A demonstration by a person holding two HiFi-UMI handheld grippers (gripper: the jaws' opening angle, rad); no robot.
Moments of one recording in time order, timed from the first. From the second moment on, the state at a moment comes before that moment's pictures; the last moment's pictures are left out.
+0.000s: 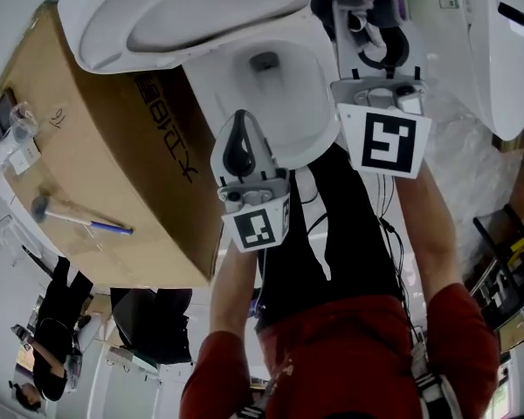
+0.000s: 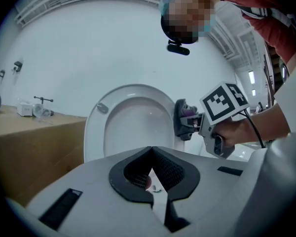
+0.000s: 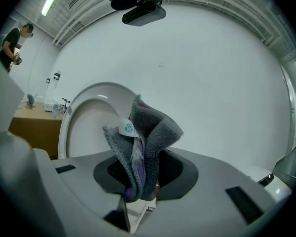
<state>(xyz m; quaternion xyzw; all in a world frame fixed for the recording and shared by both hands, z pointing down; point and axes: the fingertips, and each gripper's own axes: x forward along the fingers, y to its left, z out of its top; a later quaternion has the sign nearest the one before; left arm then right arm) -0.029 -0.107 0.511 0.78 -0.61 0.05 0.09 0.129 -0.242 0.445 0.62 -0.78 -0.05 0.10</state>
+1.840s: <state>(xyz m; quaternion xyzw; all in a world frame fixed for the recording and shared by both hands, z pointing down) -0.064 -0.106 0.543 0.74 -0.66 0.07 0.08 0.116 -0.221 0.684 0.55 -0.77 0.12 0.29</state>
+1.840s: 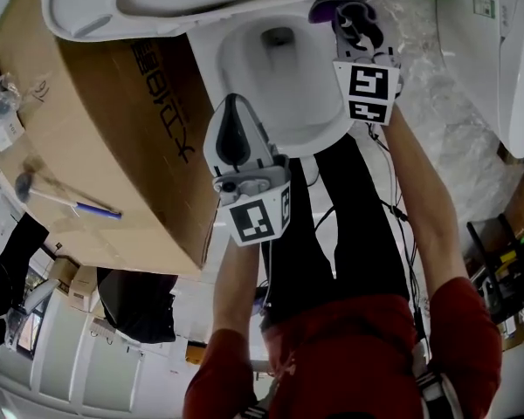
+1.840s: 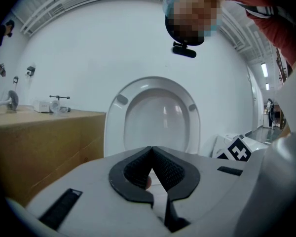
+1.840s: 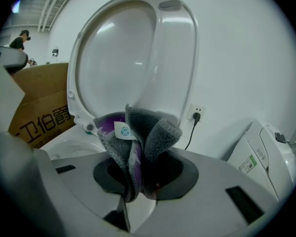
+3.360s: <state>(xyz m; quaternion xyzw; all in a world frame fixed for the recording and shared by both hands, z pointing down) -0.163 -0.065 0.176 0.77 -0.64 0.02 -0.04 0.126 -0.095 0.159 0.64 -0.77 -0.01 0.04</state>
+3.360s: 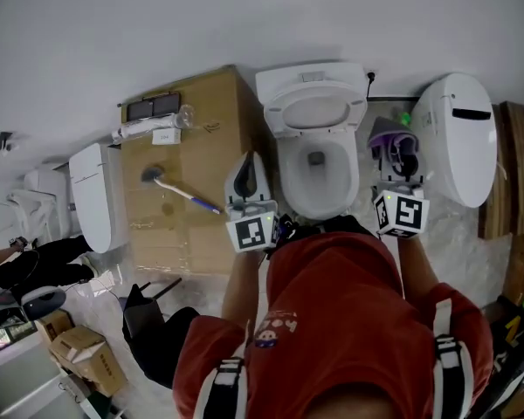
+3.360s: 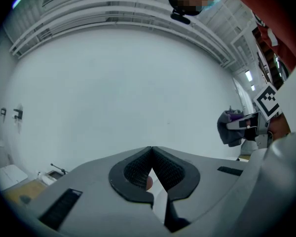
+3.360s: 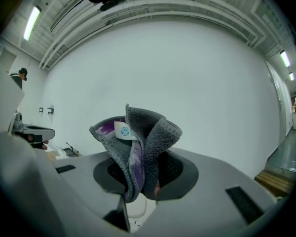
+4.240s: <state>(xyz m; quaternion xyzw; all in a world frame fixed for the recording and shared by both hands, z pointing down) -0.036 -0.230 0.298 0.77 -0.42 0.42 -0.24 0.192 -0.084 0.182 0.68 -0.73 0.04 0.06</state>
